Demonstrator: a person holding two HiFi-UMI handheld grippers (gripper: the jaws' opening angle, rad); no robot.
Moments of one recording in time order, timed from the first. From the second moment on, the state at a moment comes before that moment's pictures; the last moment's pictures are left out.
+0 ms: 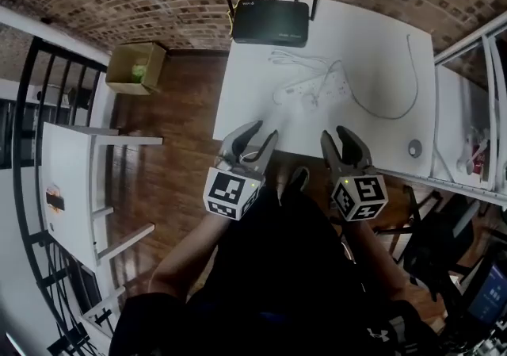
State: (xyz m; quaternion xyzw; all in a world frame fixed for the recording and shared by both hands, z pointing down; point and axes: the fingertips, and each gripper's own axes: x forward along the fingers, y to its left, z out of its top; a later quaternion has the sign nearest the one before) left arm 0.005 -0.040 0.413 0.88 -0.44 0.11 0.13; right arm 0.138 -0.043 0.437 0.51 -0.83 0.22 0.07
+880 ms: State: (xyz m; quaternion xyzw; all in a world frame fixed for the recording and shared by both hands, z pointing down) left arm 0.053 -0.134 0.595 0.91 -0.28 0.27 0.13; right arm 0.098 -0.125 0.582 0.51 -0.78 0.22 0.29
